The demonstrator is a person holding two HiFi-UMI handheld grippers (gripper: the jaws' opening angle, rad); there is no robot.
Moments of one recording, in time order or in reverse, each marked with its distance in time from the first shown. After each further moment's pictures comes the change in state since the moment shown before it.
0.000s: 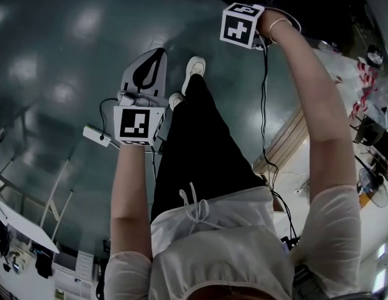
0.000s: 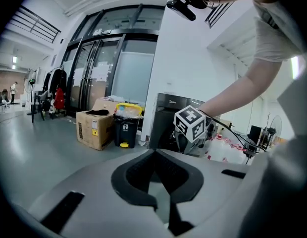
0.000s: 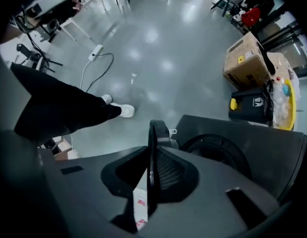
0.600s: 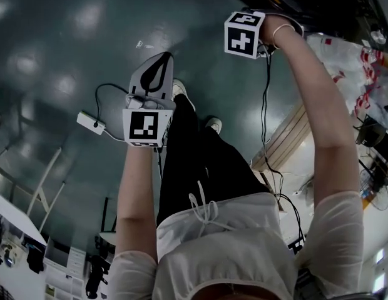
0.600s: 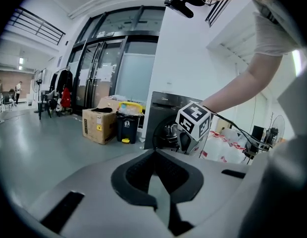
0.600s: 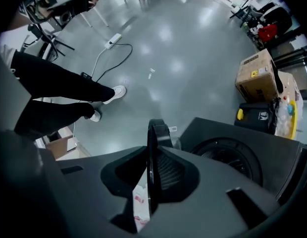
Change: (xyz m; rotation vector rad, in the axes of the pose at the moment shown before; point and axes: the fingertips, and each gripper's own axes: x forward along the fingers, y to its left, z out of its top) left arm -0.078 -0.076 -0.060 -0.005 -0.008 0.055; right arm 0.010 0.122 -0.026 -0.146 0.025 -0.017
